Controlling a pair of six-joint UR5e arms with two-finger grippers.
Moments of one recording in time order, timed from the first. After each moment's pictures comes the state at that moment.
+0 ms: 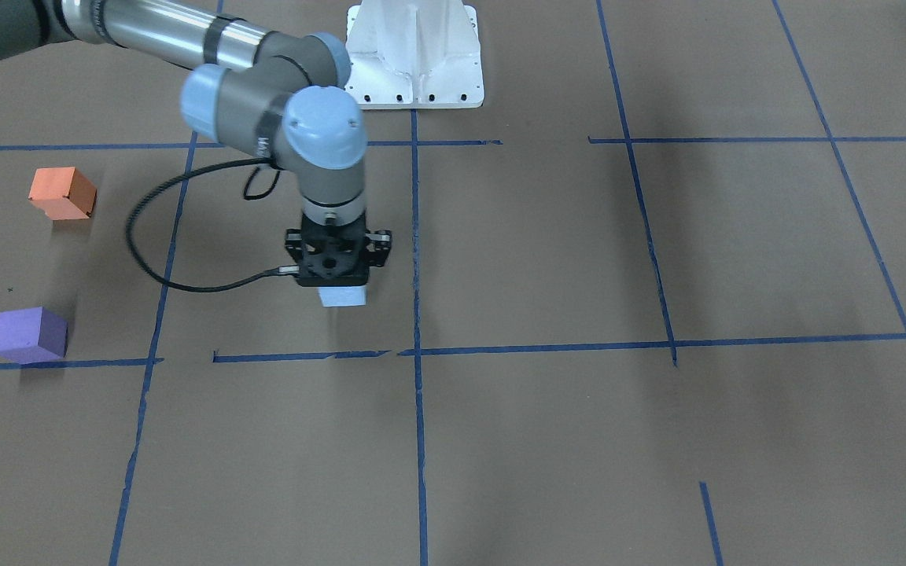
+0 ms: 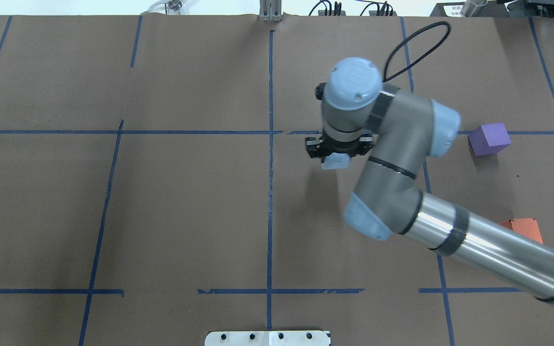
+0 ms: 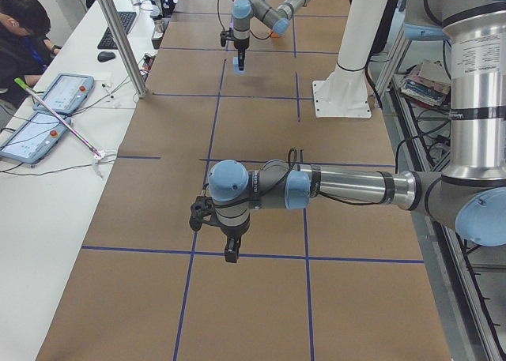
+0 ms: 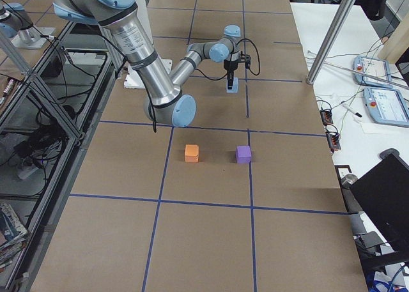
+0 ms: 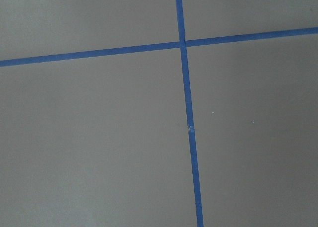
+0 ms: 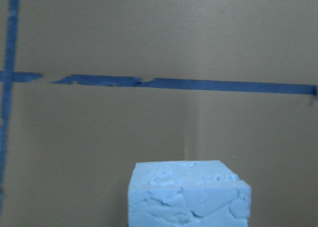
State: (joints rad) left arm -1.60 -1.45 -1.77 -1.47 -2.34 0.14; right arm 0.66 -0.96 1.68 -1.69 1.93 0.99
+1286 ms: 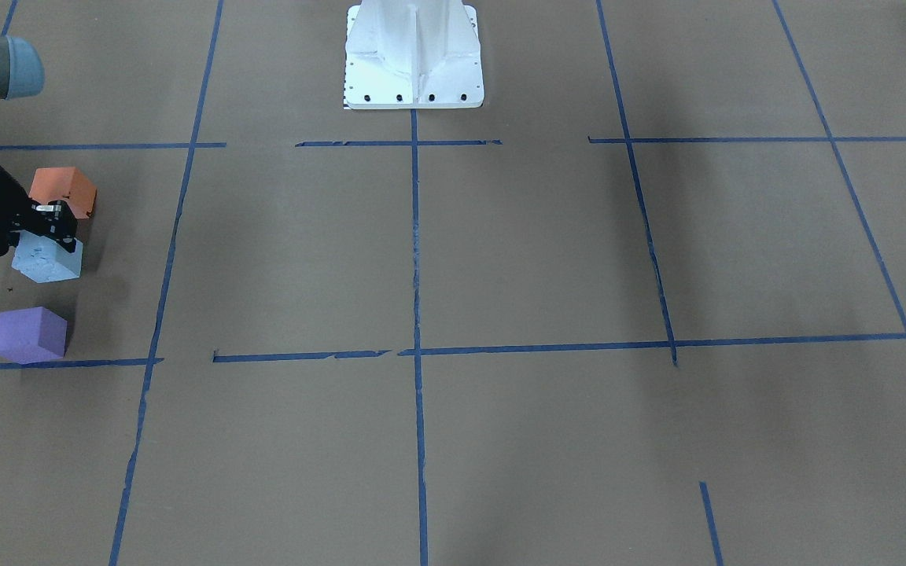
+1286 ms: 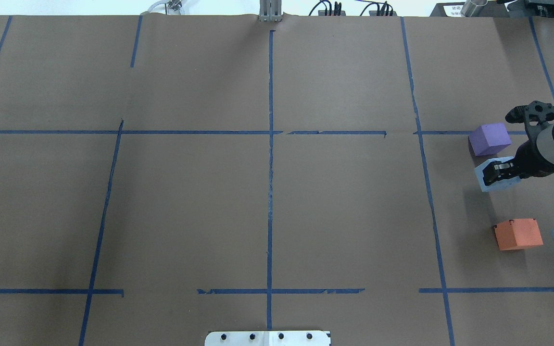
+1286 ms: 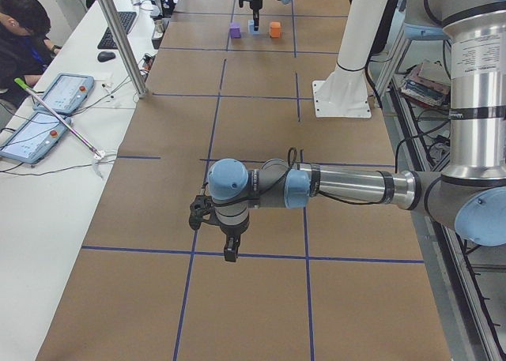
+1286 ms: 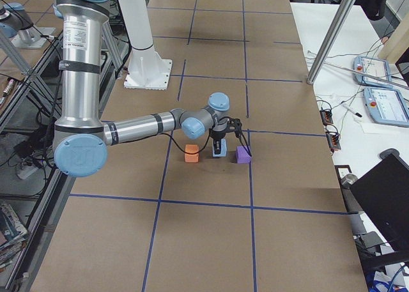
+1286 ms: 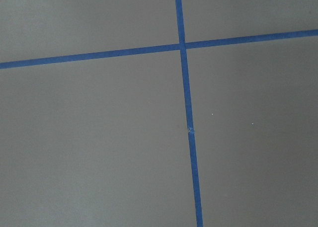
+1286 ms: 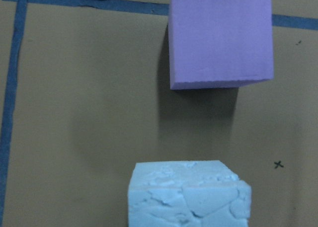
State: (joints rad) left arm -1.60 -1.45 -1.77 -1.47 -2.34 0.14; right arm 0.92 -1.65 1.77 -1.16 2.13 0.73
